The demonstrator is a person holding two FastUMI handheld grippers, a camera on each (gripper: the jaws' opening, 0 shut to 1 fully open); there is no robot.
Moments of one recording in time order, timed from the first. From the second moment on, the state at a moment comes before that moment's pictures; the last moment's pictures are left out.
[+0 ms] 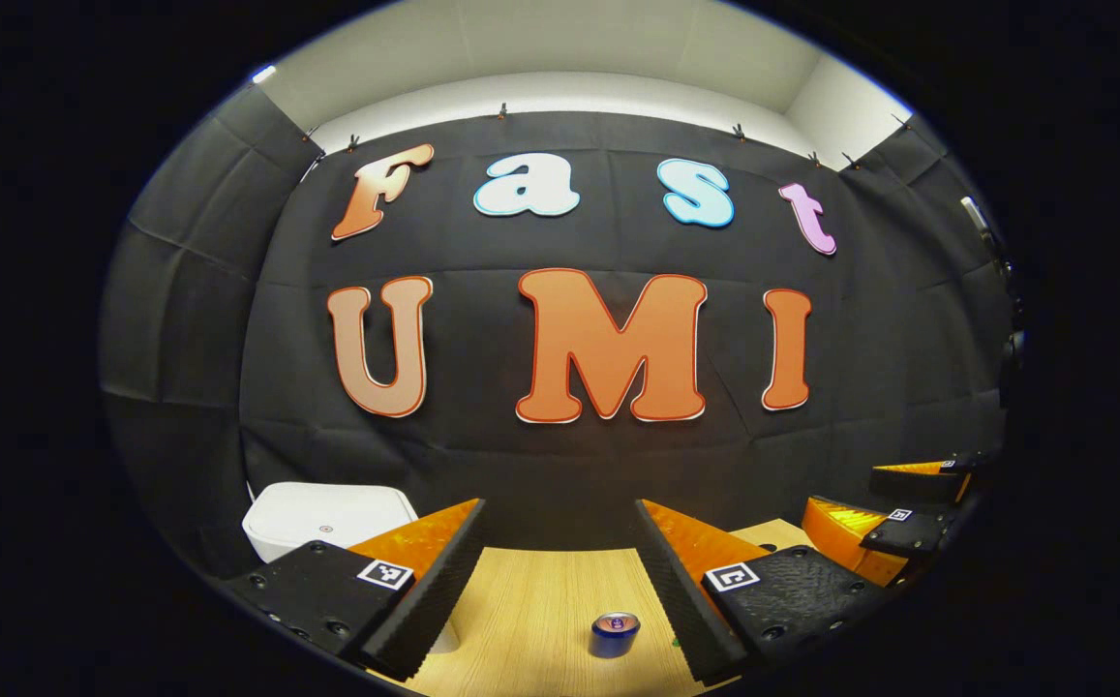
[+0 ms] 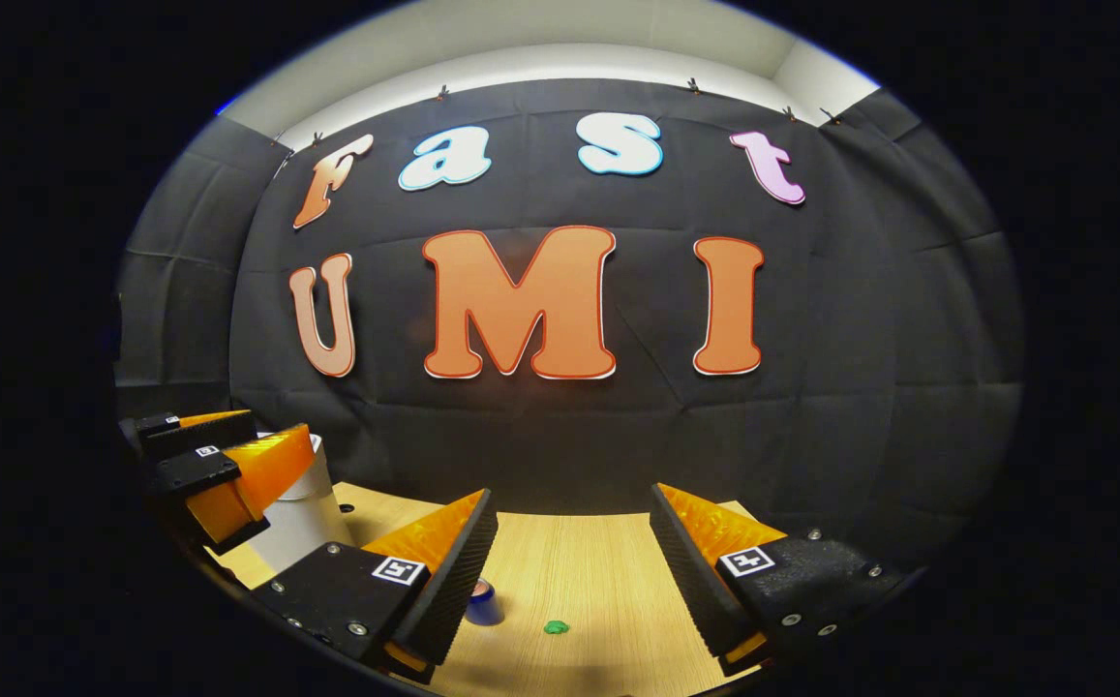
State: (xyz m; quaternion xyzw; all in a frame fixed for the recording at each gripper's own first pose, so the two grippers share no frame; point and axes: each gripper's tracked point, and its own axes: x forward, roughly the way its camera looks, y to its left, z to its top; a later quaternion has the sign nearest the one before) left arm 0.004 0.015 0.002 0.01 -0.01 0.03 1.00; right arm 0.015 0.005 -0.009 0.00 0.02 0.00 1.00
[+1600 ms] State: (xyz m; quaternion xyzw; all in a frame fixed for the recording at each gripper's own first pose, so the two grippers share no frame) left arm 0.020 0.170 0.015 0.04 0.02 0.18 0.98; right arm 0.039 0.033 -0.030 0.01 0.04 0.03 1.00
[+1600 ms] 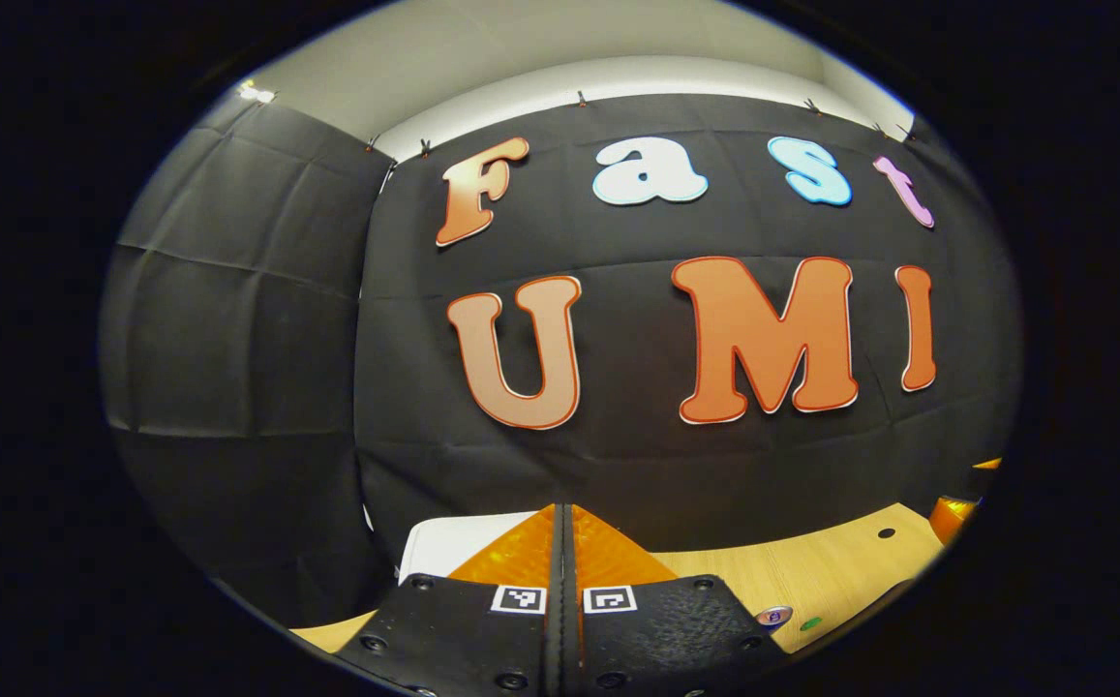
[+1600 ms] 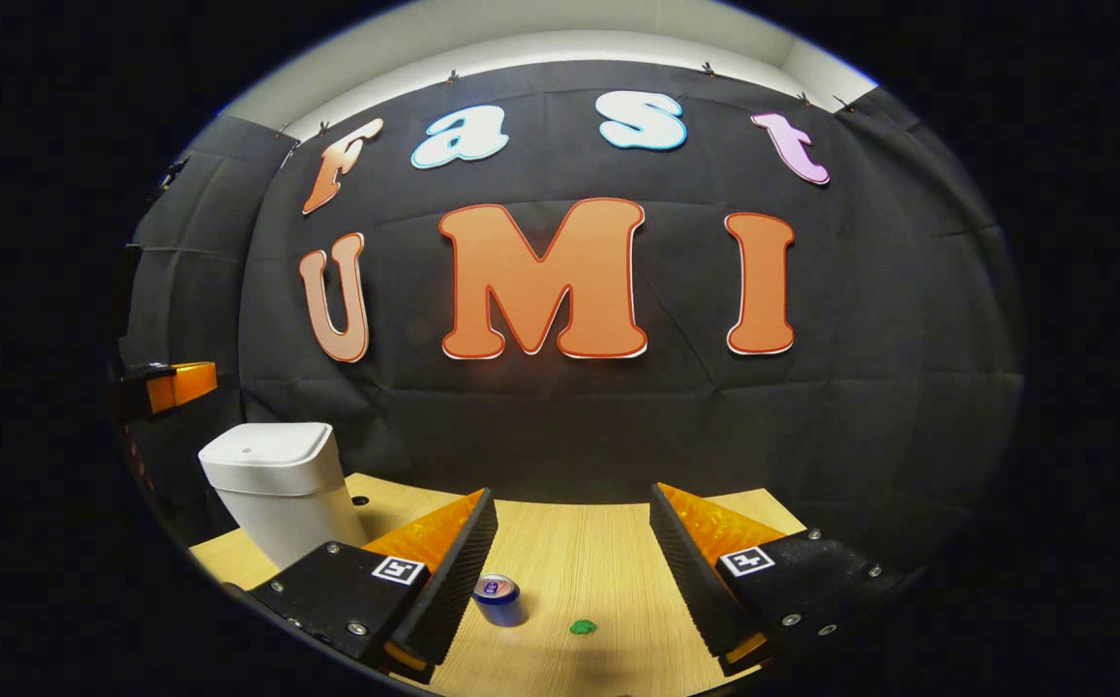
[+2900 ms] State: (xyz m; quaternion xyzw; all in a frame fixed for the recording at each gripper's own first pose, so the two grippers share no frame) left arm 0.057 0.230 -0.107 -0.09 0.26 0.15 0.95; right arm 0.038 0.019 -0.067 0.00 0.09 0.01 1.00
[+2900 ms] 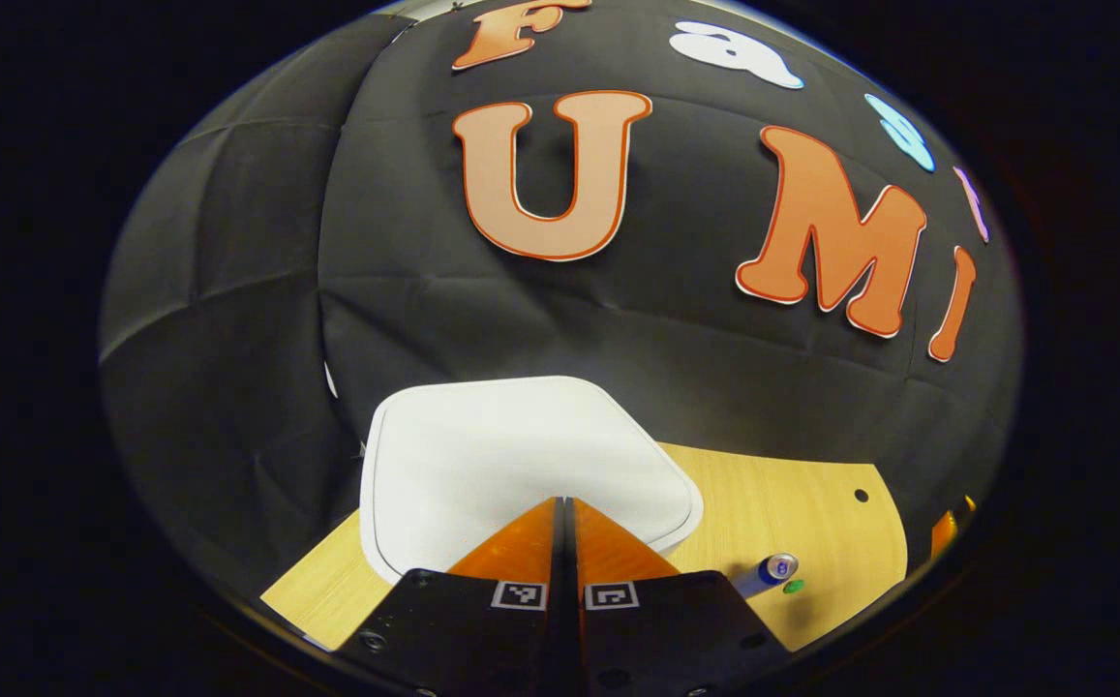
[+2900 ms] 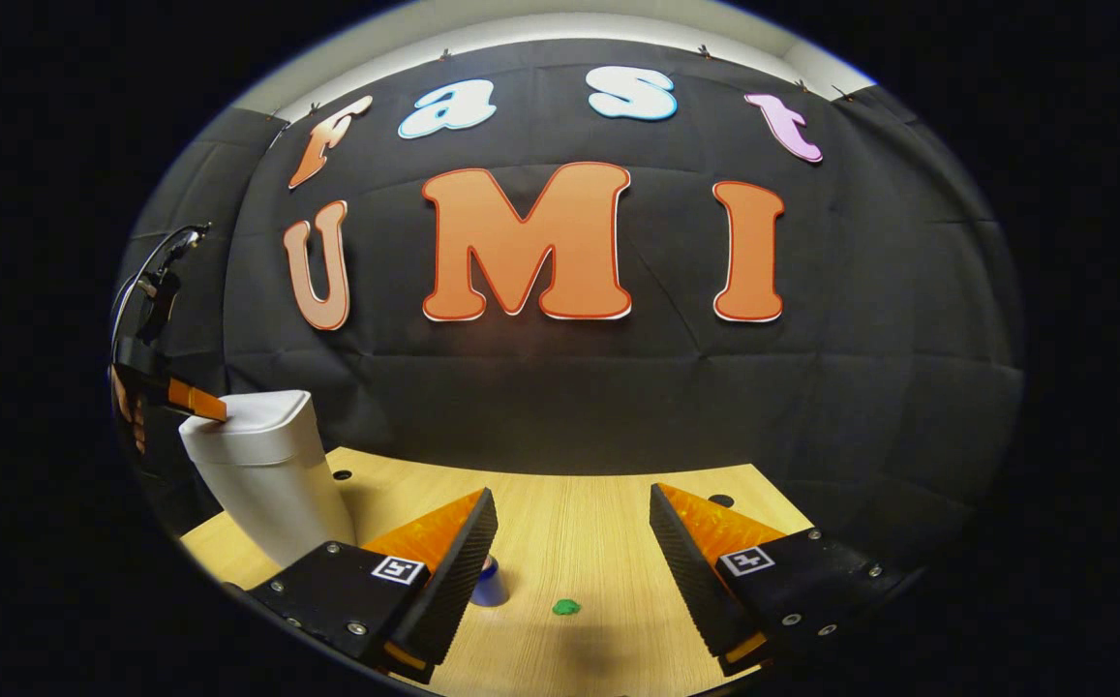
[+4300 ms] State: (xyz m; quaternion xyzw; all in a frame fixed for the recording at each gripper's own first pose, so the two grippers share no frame) left arm -0.023 0.113 0.066 0.01 -0.02 0.14 0.99; right arm 0.066 0.028 -0.182 -0.04 0.18 0.04 0.98
